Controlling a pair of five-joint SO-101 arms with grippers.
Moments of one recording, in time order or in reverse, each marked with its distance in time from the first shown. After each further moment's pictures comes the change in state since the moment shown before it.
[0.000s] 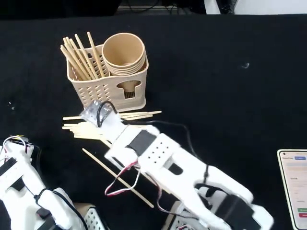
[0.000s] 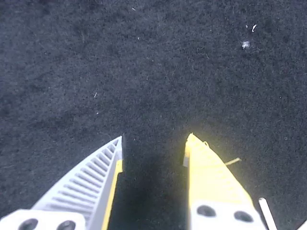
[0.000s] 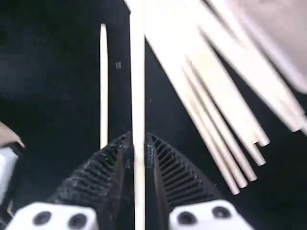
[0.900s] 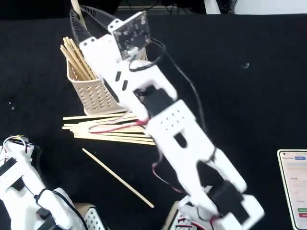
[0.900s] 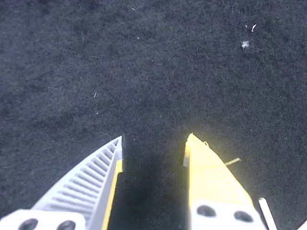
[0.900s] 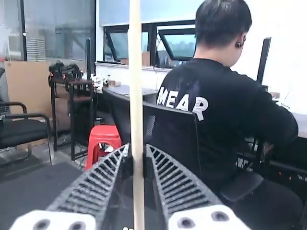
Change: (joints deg) left arm 0.0 0.0 0.0 0.0 0.0; right arm 12.3 13.5 -31.8 -57.9 -0.2
